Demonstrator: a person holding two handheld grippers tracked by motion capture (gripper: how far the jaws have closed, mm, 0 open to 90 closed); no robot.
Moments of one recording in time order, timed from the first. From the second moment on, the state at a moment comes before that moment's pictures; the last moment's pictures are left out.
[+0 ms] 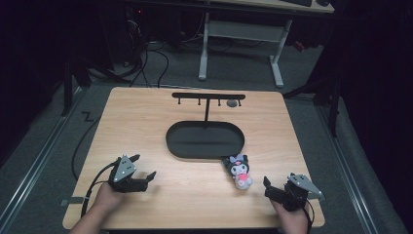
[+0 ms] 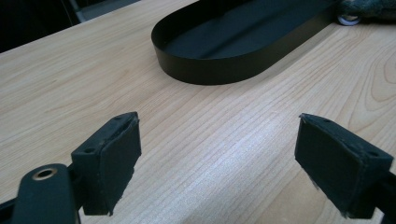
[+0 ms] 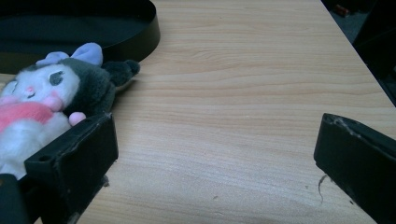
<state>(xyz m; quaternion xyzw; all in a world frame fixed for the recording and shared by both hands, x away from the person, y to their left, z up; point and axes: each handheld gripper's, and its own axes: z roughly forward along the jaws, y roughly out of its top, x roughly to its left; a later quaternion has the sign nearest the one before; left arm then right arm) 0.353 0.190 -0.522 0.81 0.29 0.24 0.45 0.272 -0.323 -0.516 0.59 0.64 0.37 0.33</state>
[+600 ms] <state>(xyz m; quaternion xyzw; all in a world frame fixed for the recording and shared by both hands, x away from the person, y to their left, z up) 0.351 0.188 -0.523 0.81 0.29 0.25 0.45 0.267 -0.314 -0.505 0.58 0.66 0.35 0.32</state>
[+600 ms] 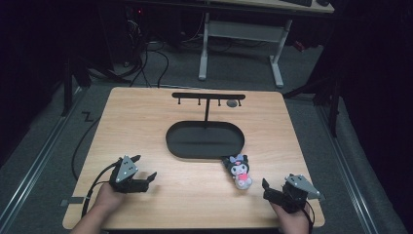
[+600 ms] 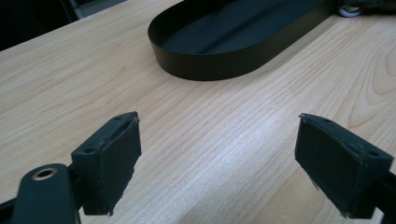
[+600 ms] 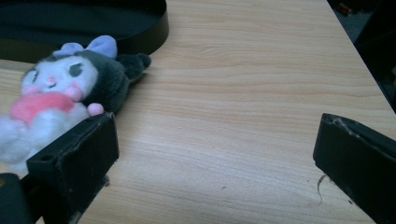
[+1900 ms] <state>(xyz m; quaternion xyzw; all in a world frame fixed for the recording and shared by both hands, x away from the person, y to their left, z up) 0.347 0.186 -0.523 0.82 0.27 0.25 0.44 0.295 -0.299 -0.486 0.59 0.72 0.28 0.23</state>
